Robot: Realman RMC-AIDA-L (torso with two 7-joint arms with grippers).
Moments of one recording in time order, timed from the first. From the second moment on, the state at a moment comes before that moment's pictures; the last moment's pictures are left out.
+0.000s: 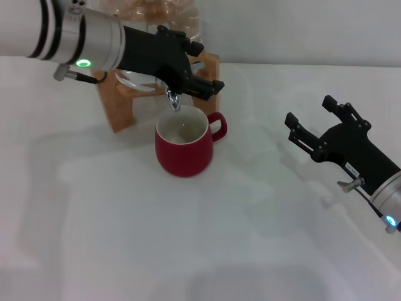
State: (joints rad) left arm -0.75 -2.07 1.11 1.11 -0.95 -1.28 1.30; right arm 0.39 2.03 0.75 0.47 -2.58 -1.04 0.23
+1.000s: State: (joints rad) left arm -0.76 -2.08 1.11 1.08 -0.94 -1.27 1.31; right arm 0.39 2.02 0.75 0.46 -2.58 -1.06 0.23
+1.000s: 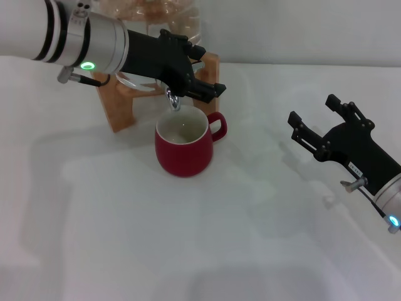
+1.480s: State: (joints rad) left arm -0.75 -2.08 1.11 1.08 -0.94 -1.28 1.30; right arm 0.39 2.02 0.75 0.46 -2.58 -1.06 0.23
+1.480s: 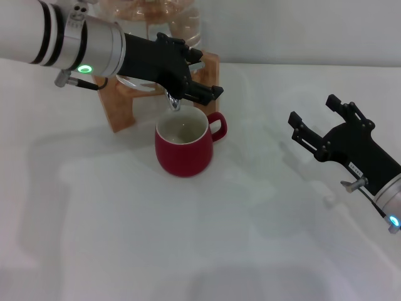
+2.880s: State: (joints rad) left arm -0.75 -2.07 1.11 1.09 -0.92 -1.30 1.28; right arm 0.39 2.02 0.75 0.46 -2.58 -1.06 0.23
